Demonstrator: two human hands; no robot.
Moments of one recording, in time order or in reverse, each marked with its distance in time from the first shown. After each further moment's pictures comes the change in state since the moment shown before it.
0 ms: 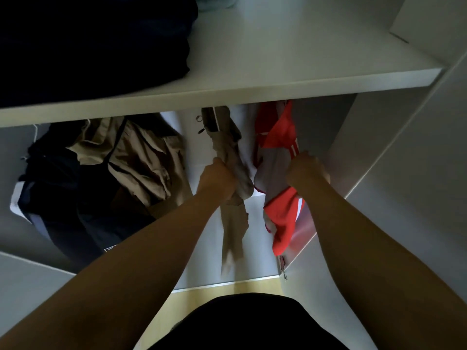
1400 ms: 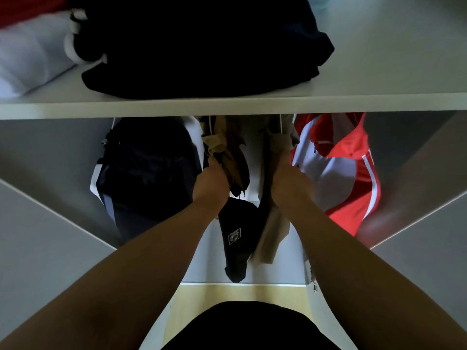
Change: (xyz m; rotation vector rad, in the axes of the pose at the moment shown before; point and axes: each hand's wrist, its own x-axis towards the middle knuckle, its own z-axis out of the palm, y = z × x) left_hand 0.009 -0.145 -0.061 0.303 0.192 -0.067; right_hand -0.088 -0.122 0.083 -0.071 0.095 -0.410
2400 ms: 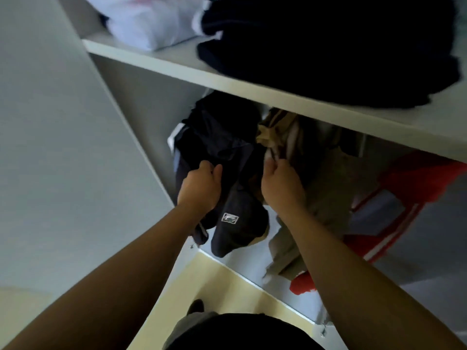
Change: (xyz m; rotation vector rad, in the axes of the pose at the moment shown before) left_hand -0.095 -0.087 -0.063 -0.301 0.171 -0.462; right_hand -0.026 -0.094 0.012 0.461 -0.285 -0.316
